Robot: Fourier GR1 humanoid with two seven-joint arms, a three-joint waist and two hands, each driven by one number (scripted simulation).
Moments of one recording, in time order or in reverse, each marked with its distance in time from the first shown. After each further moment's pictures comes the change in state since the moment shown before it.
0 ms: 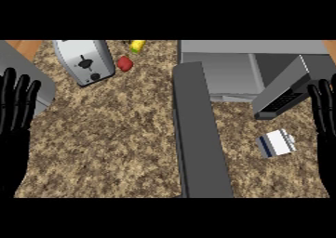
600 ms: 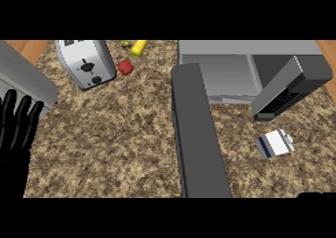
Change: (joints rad) left arm 0.141 -0.053 0.007 -0.061 0.154 -0.050 0.045; right arm 0.088 -0.121 -0.206 0.022 -0.250 0.200 -0.002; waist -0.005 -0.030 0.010
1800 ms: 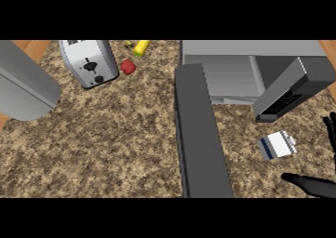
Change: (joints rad) left arm 0.428 -0.020 0.159 -0.212 0.197 -0.246 -0.022; right arm 0.044 0.069 -0.085 0.372 0.212 -0.026 -0.207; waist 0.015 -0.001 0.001
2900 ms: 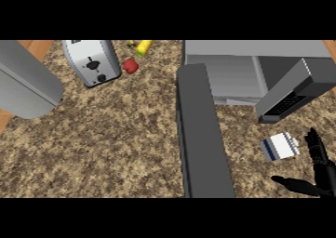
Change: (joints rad) left arm 0.186 -0.010 0.080 0.010 0.065 -0.162 -0.115; right arm -0.229 -0.111 -0.088 0.938 0.185 -0.068 -0.561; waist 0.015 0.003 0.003
